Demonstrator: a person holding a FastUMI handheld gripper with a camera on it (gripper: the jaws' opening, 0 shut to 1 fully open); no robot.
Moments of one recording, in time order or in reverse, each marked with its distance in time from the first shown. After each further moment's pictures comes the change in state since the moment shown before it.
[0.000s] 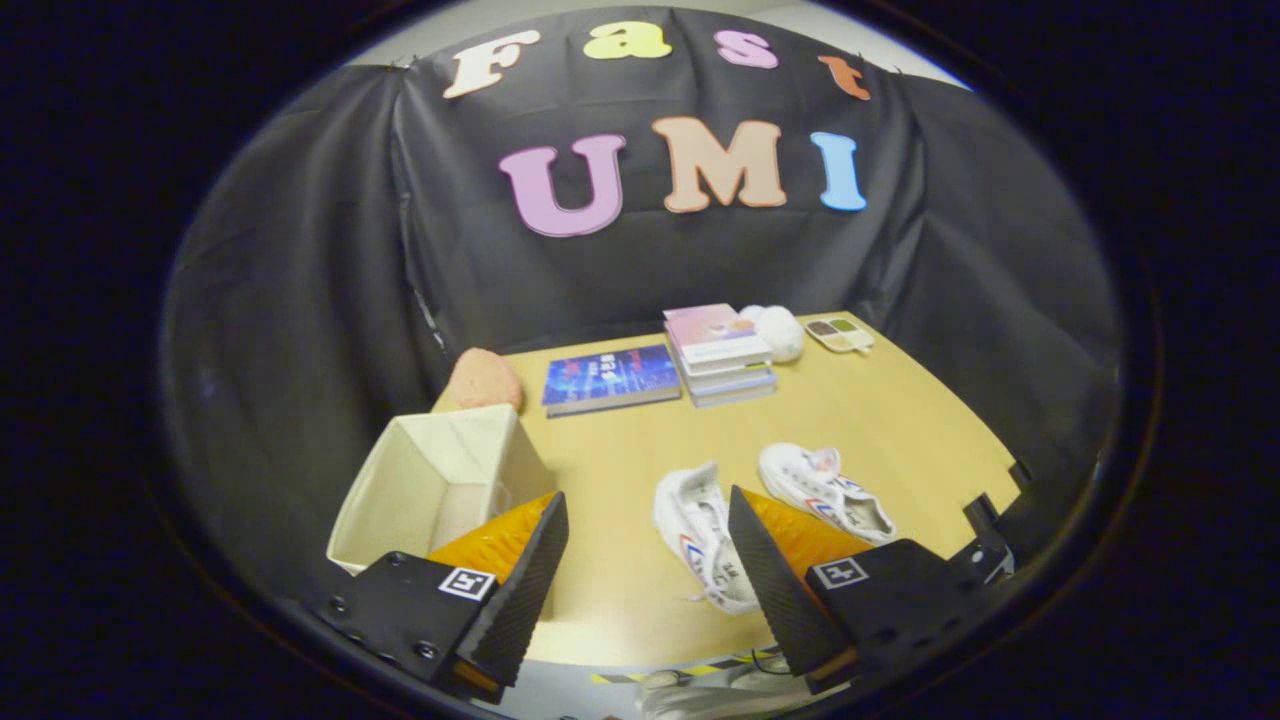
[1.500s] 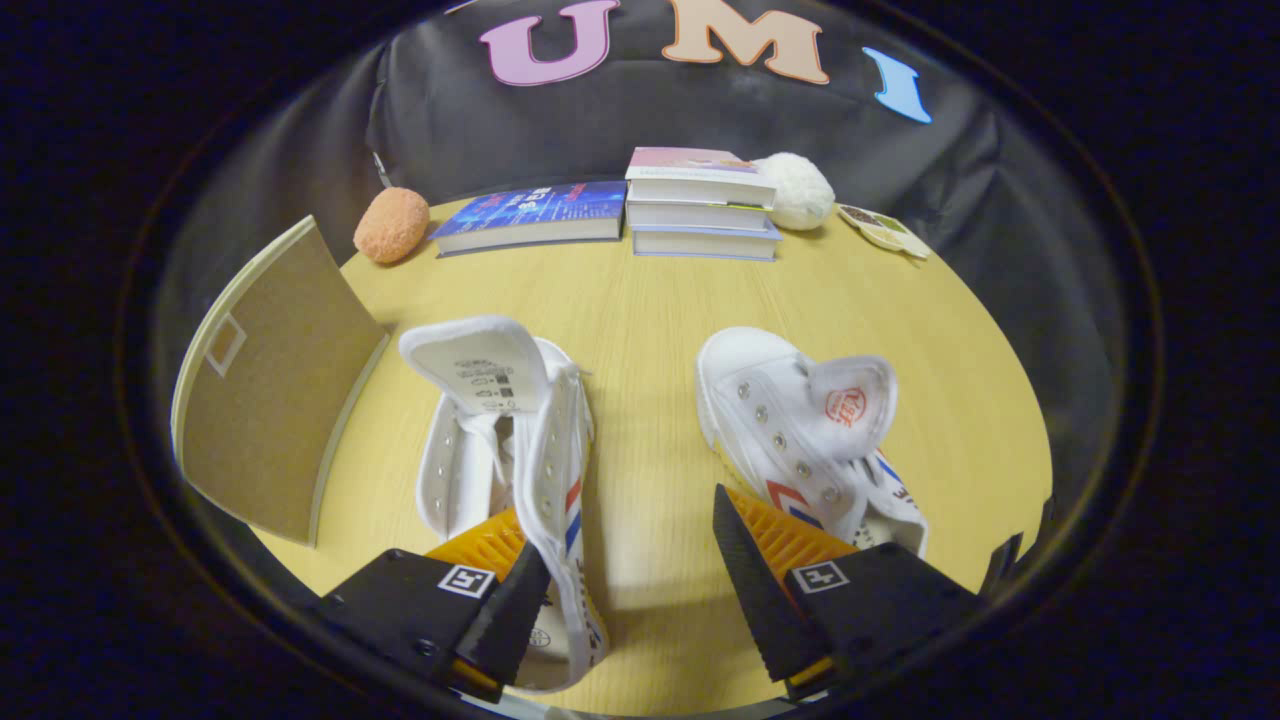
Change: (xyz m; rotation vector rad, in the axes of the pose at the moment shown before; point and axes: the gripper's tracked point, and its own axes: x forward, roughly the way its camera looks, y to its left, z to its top) arm 0.188 -0.111 -0.115 -0.192 0.312 0.086
